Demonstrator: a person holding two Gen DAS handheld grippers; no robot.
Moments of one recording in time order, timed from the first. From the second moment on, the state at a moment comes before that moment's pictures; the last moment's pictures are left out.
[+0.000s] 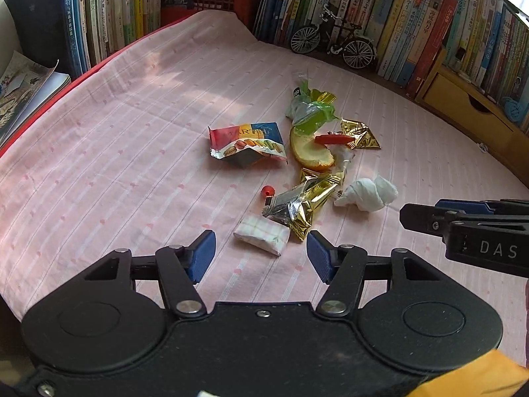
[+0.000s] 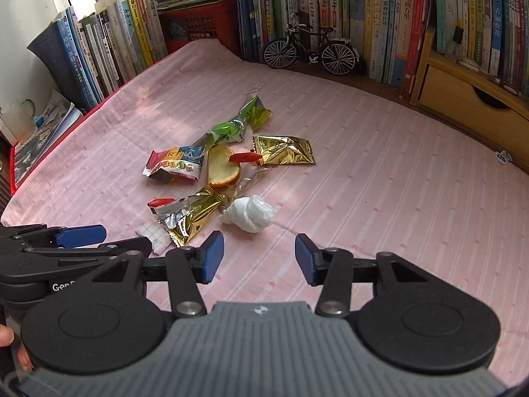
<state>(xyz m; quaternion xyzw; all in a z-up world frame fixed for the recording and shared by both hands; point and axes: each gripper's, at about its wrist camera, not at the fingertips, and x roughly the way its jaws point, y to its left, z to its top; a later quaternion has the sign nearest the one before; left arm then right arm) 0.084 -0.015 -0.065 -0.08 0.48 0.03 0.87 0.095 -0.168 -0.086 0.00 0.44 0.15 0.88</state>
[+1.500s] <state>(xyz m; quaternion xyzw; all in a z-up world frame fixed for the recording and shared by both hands) 0.026 -0.020 -0.043 -0.09 0.51 0.03 0.86 0.069 -0.176 -0.101 0.06 0.48 0.17 0.86</state>
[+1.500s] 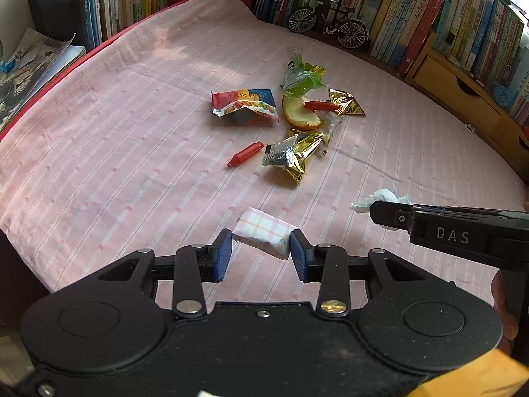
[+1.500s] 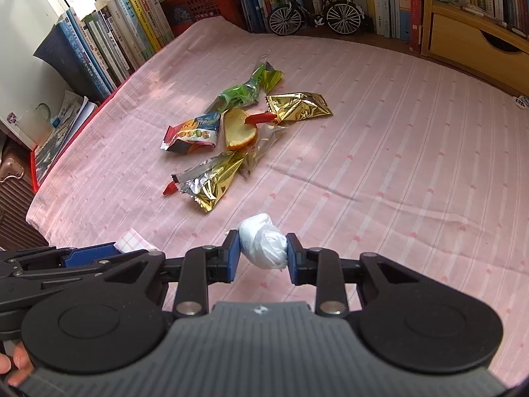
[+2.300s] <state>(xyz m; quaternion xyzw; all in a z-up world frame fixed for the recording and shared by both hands) -0.204 0.109 -0.073 -0.15 0.55 0.06 0.82 -0.126 -0.035 -0.113 0.01 0.52 0.22 0.83</state>
